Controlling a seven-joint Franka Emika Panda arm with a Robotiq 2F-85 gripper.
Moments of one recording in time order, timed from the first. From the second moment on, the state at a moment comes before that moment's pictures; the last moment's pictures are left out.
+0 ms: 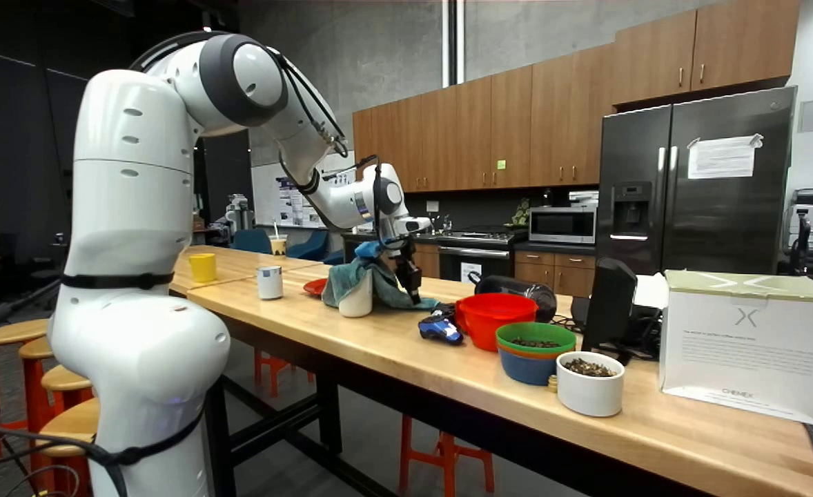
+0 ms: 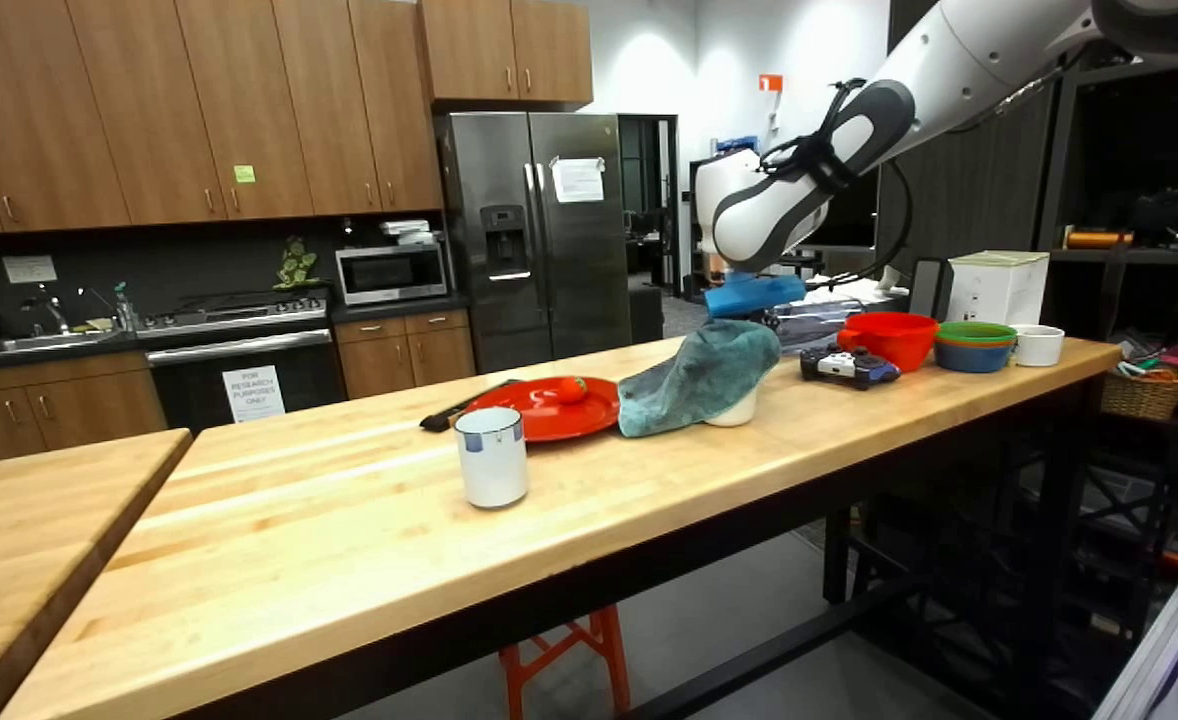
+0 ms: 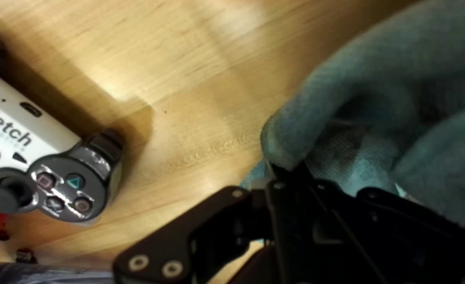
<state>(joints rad) 0.01 0.12 -0.01 -2.02 -0.30 2.24 0.81</state>
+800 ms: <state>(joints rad) 0.04 0.07 0.00 -1.91 -0.30 2.24 0.79</state>
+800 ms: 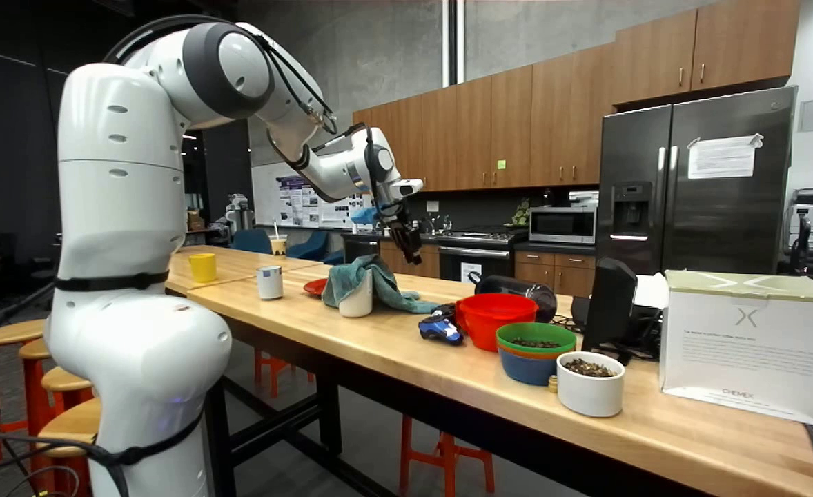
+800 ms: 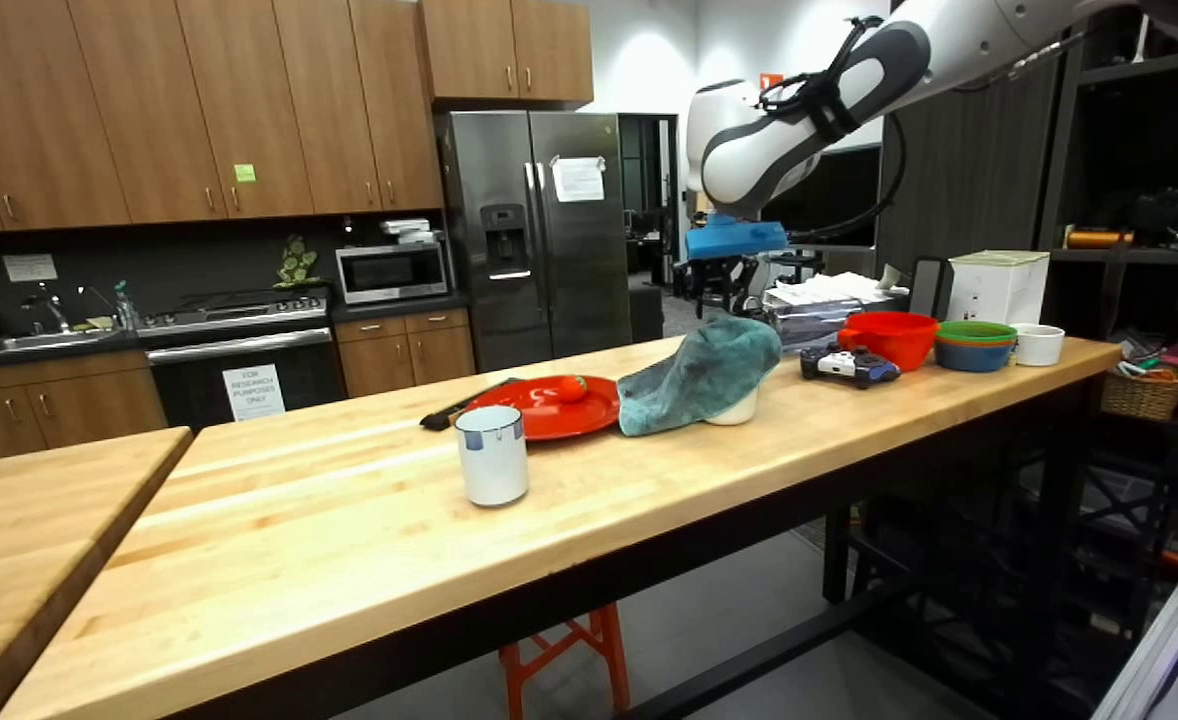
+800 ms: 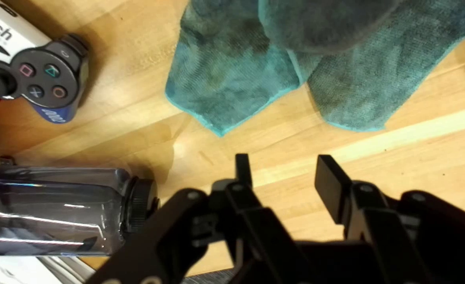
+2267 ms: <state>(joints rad) 0.04 0.07 0.00 -1.91 -0.30 2.24 0.79</state>
